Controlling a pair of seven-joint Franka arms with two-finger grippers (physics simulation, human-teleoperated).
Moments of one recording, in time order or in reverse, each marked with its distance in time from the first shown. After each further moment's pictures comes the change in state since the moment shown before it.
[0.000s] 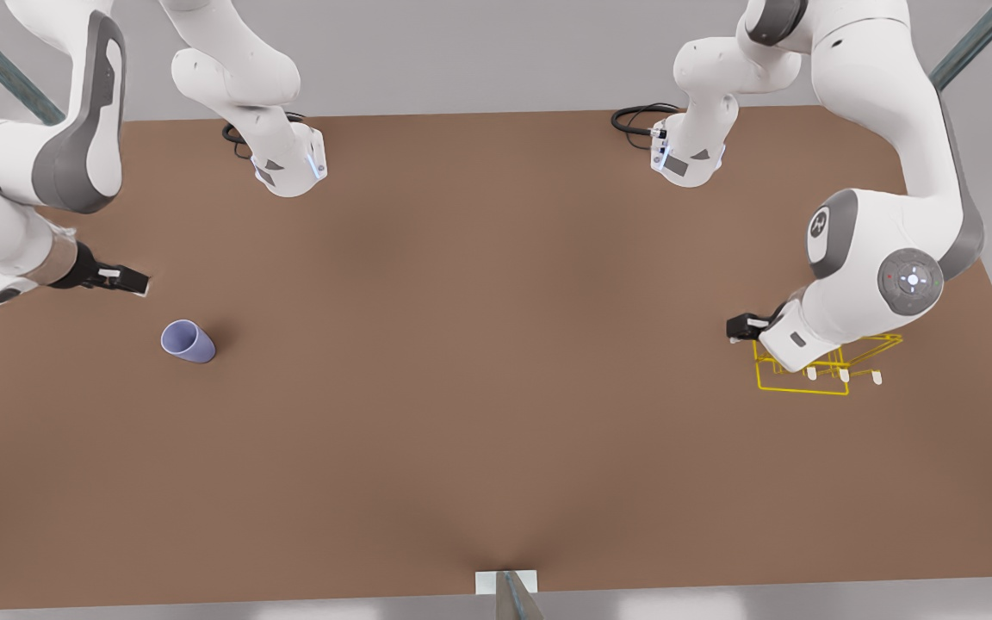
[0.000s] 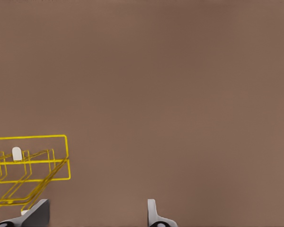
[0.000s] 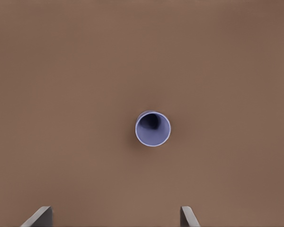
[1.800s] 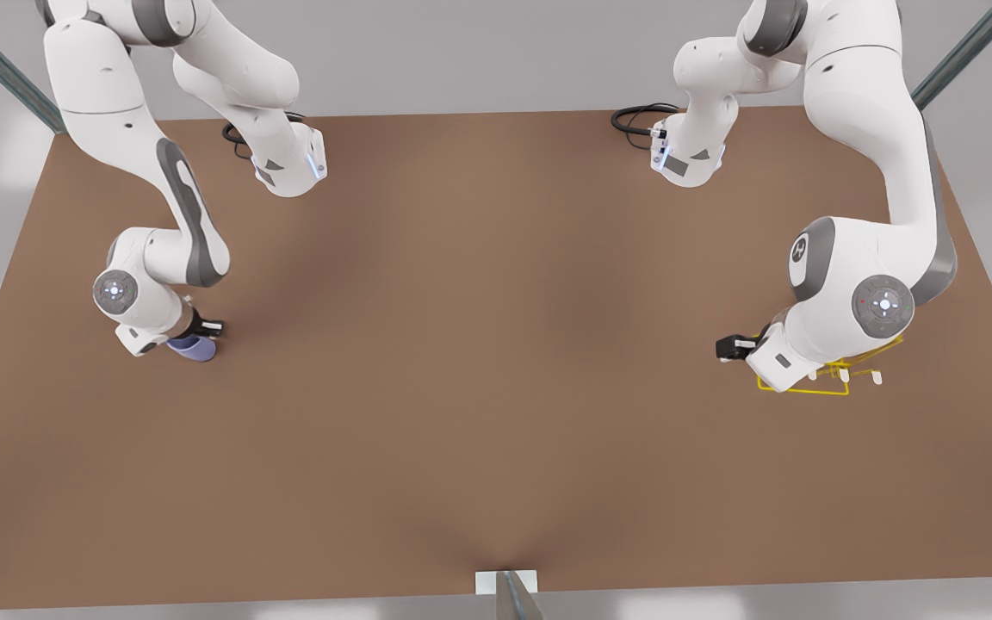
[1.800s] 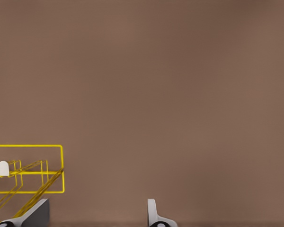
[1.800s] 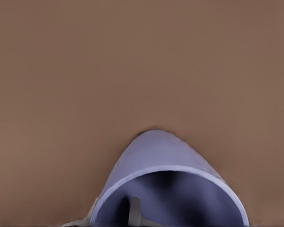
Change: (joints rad) left arm -0.002 0.047 -0.007 -0.035 0.020 0.084 -0.054; right arm -0.119 0.253 0.091 -0.530 -0.109 0.767 -0.022
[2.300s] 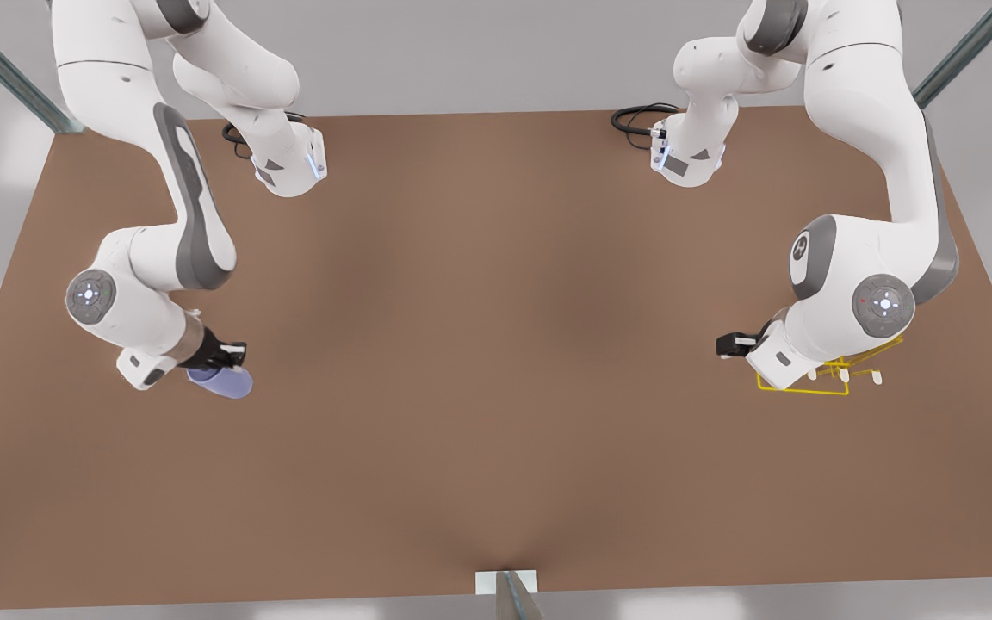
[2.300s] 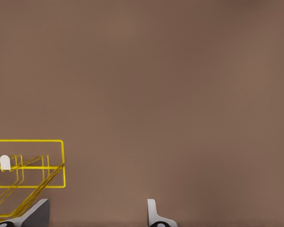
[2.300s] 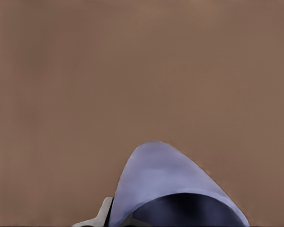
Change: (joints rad) left arm 0.000 -0.004 0.000 0.002 0.001 -0.023 -0.005; right arm 0.011 -0.002 0.275 0.447 0.299 -0.318 -0.043
